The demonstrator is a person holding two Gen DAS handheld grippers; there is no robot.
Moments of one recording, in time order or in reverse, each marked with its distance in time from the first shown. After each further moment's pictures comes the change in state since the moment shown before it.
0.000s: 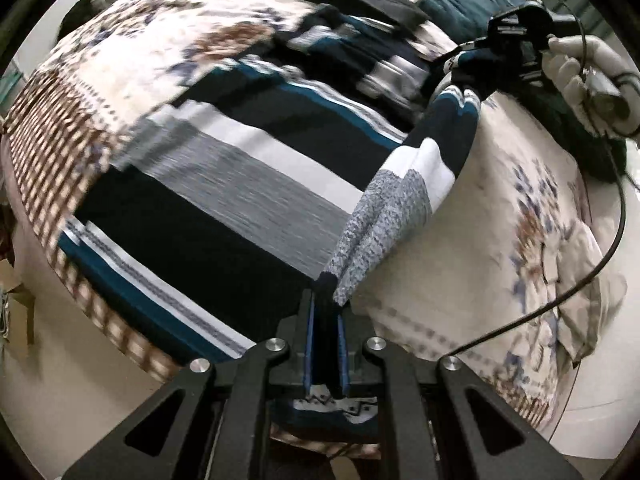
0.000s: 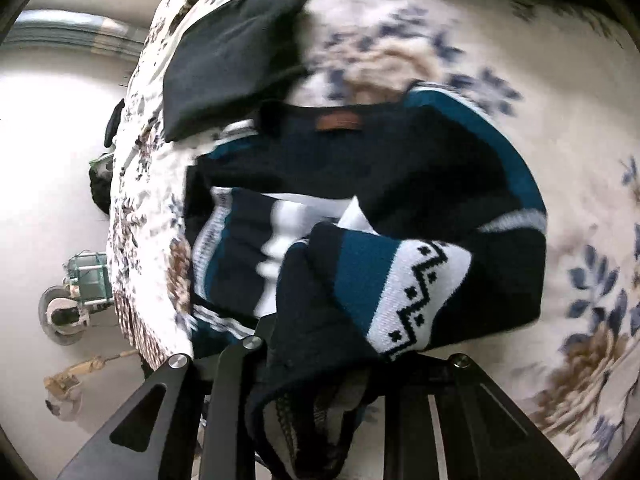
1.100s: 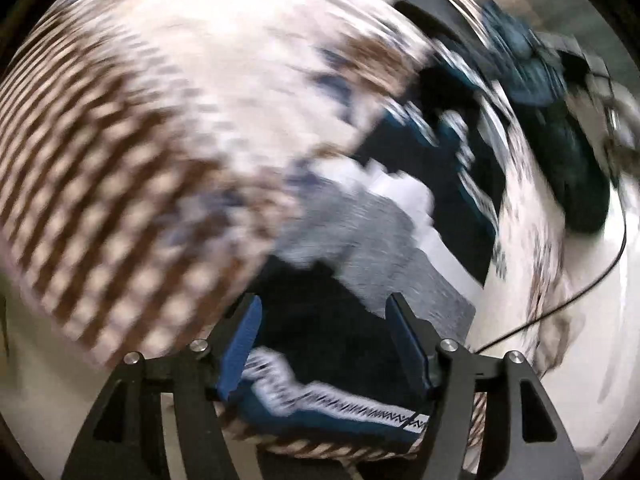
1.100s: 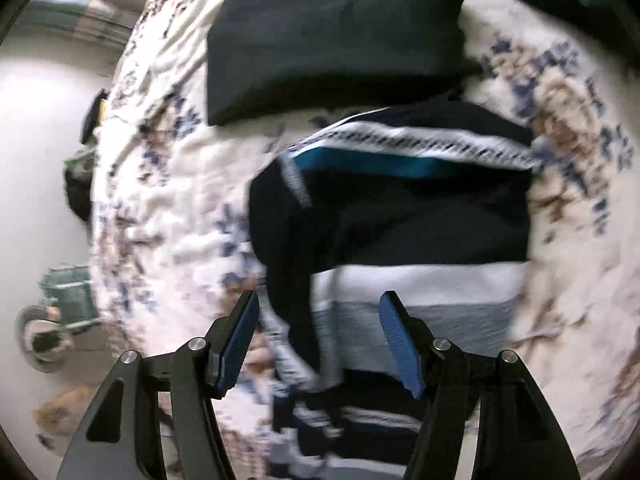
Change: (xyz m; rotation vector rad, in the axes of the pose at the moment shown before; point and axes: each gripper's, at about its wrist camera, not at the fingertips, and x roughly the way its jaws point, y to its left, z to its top) left arm 0.034 0.196 0.094 -0.047 0.121 -0.202; right arm 0.101 0.183 0.047 0.011 0.009 -0.129
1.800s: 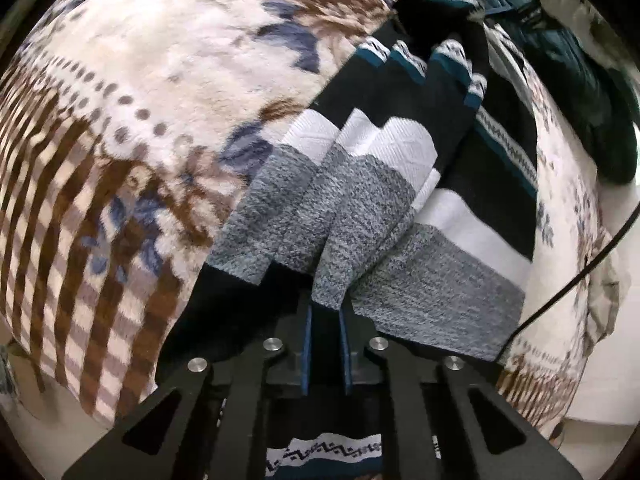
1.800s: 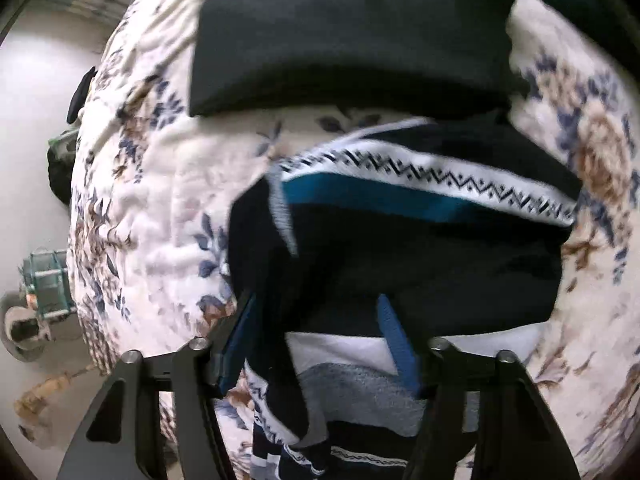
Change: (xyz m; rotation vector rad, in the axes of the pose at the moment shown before) left arm 0.046 -0.017 0.002 0.090 0.025 0.112; right arm 0.052 0.013 0.032 -0.028 0.040 -0.030
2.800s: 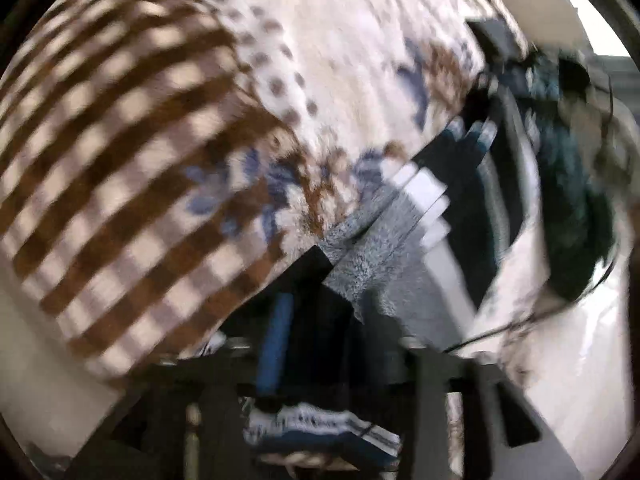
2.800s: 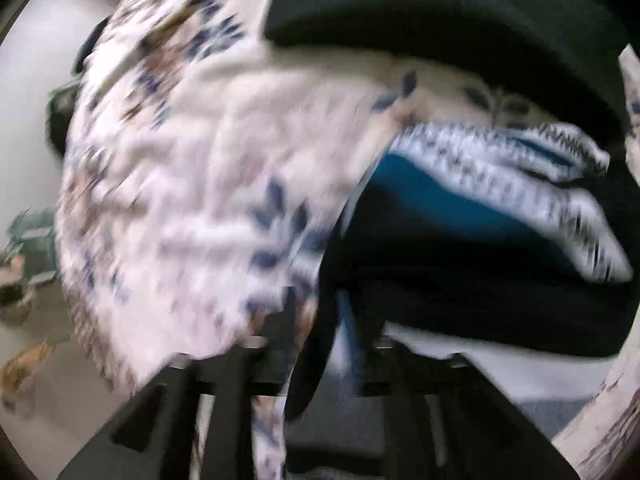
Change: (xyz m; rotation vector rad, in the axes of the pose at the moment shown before) left arm -0.047 0.124 -0.016 -0.426 0.010 -0.258; right arm 0.055 0.090 -0.007 -0.149 0.099 0.005
